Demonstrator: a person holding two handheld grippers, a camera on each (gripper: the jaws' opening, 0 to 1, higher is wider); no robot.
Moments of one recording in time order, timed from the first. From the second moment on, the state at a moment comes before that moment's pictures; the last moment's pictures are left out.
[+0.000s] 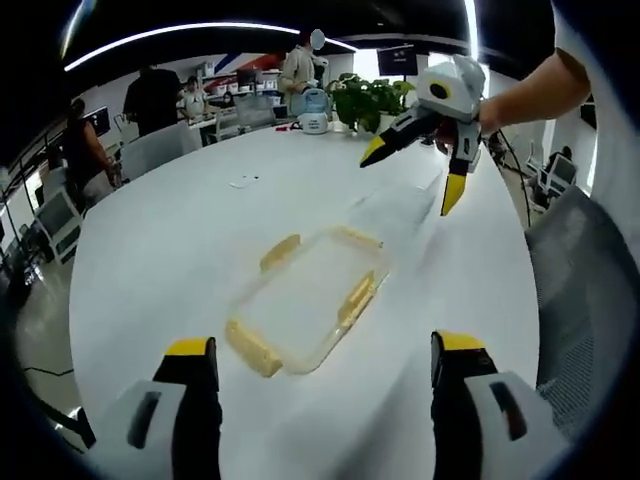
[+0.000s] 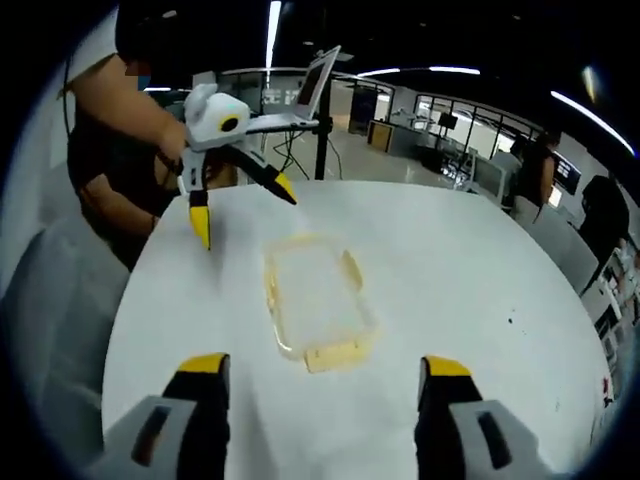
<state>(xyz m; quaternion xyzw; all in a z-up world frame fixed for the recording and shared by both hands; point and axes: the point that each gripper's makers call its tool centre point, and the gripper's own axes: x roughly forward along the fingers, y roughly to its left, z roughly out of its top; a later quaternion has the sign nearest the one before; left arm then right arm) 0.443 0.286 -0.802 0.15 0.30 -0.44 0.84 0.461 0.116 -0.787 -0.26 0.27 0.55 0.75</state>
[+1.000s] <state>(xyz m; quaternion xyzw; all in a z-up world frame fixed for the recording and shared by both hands) 0.470 0.295 -0.823 0.23 0.32 -0.50 0.77 0.470 0.135 -0.812 -0.30 0.29 0.59 0.69</state>
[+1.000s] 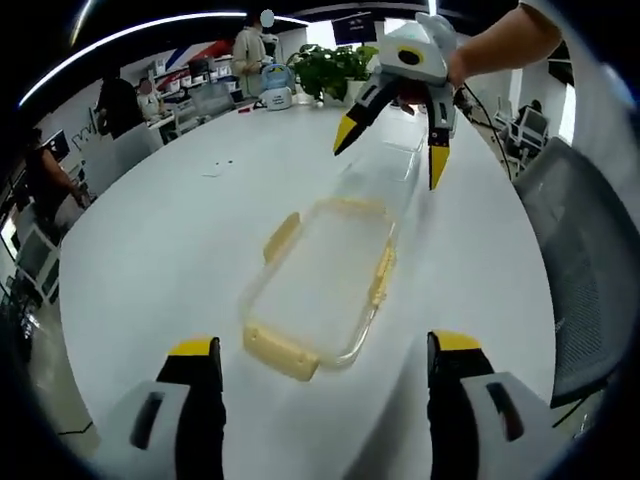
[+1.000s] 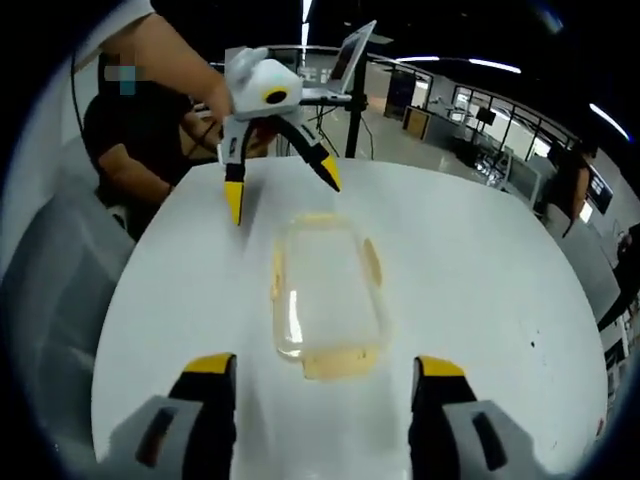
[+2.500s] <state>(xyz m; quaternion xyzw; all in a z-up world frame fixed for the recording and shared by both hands) 0.484 0.313 -0.855 0.39 0.34 -0.57 0.64 0.479 0.145 -0.861 -0.37 0.36 0.61 0.61</state>
